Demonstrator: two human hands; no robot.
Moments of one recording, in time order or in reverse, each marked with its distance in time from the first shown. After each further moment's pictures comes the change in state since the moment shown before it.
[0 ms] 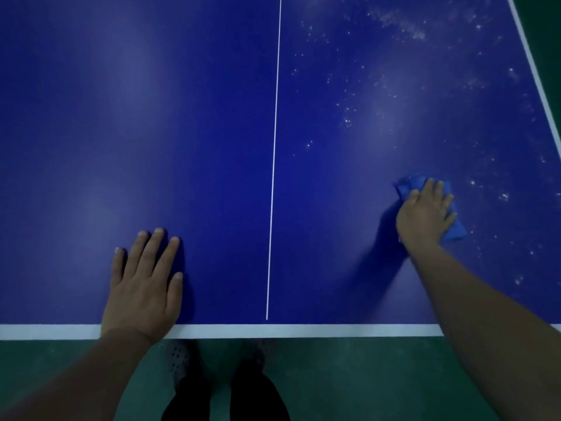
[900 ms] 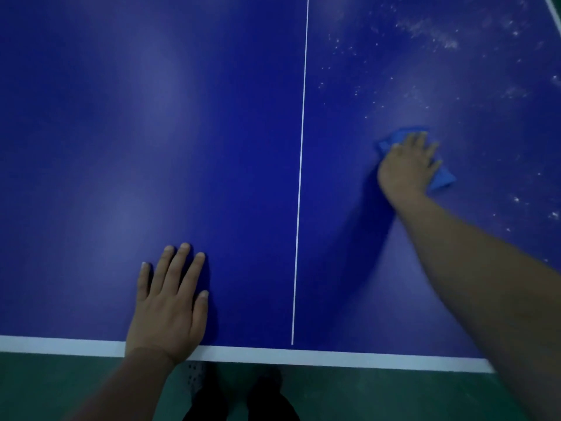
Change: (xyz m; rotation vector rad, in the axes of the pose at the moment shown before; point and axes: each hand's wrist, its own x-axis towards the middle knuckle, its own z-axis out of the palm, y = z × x) left_hand 0.000 0.000 -0.002 0.027 -0.025 0.011; right_hand 0.047 -0.135 0.025 -0.013 0.021 -0.145
